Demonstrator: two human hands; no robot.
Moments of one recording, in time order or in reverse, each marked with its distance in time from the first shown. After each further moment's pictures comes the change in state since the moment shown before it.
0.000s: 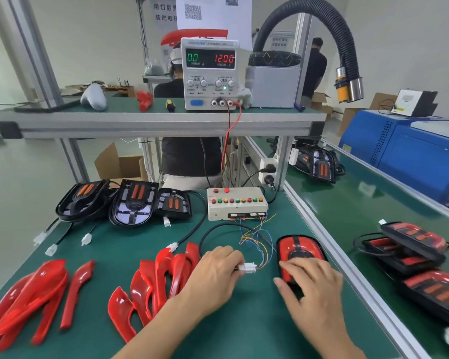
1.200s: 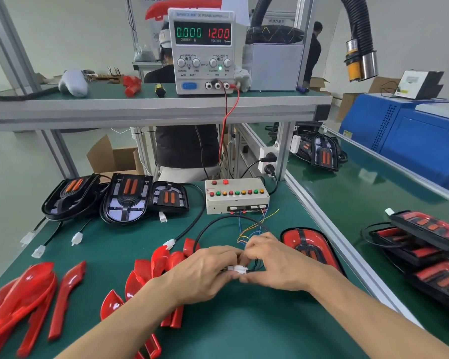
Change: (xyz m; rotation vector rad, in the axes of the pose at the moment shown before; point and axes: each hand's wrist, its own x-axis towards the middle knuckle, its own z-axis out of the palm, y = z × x) left_hand 0.010 -0.036 -0.019 -0.215 -0.109 0.339; right_hand 0.090 -0.012 0.042 0.346 -1.010 -0.181
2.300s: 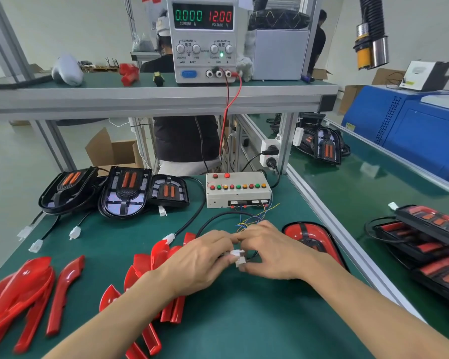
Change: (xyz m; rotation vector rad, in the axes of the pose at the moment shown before) left_hand -0.002 -0.011 0.000 0.066 0.066 -0.080; right_hand 0.018 -0.007 -0.003 -0.255 0.070 -0.175
